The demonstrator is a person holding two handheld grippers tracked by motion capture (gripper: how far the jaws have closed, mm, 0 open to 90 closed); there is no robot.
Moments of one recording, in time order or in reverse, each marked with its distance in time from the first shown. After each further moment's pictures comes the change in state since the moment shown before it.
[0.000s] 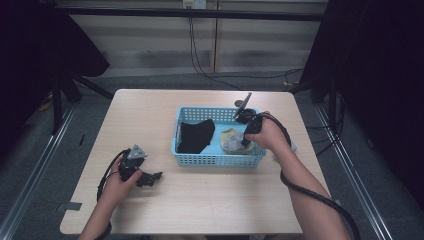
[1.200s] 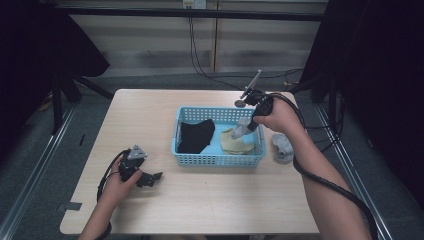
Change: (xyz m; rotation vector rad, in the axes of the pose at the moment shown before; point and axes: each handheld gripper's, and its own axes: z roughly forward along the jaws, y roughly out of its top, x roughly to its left) left arm 0.000 0.000 0.000 0.003 -0.008 0.008; right arm -0.007 0.002 -0.073 -0.059 -0.019 -0.017
